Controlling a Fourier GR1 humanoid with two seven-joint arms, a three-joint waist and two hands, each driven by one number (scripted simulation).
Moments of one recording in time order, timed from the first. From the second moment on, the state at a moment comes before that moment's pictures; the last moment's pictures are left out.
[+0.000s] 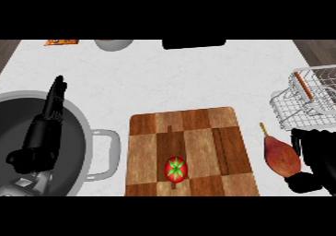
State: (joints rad) left arm -0.12 0.51 -0.34 -1.71 0.16 0.54 0.01; right arm 0.01 -0.72 0.34 -1.88 0.93 0.17 0.58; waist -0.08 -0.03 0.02
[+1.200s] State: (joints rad) left arm -0.19 0.46 -0.39 -1.68 0.14 0.54 0.01; right arm -0.18 -0.85 -0.35 -2.23 0.24 0.52 0.86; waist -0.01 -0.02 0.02
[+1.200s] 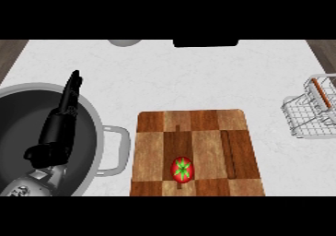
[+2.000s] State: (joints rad) left arm -0.23 0.45 -0.38 -1.64 0.15 0.50 0.00; right arm -0.30 -0.96 -0.32 -1.82 0.43 0.47 0.62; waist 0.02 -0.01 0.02
